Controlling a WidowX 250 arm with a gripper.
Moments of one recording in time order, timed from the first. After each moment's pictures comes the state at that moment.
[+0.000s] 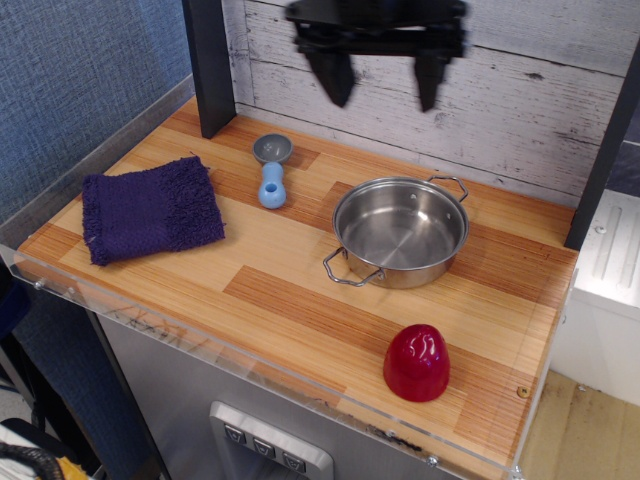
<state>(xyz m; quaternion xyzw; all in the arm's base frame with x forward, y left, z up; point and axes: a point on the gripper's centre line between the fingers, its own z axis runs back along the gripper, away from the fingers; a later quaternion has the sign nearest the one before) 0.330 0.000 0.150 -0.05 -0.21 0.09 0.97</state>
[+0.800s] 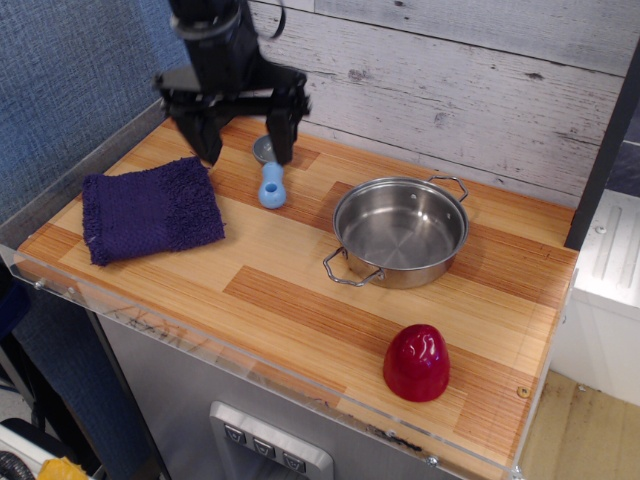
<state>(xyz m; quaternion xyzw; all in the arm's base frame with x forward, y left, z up) 0.304 0.080 0.089 -0.02 -0.13 0.17 0.98</state>
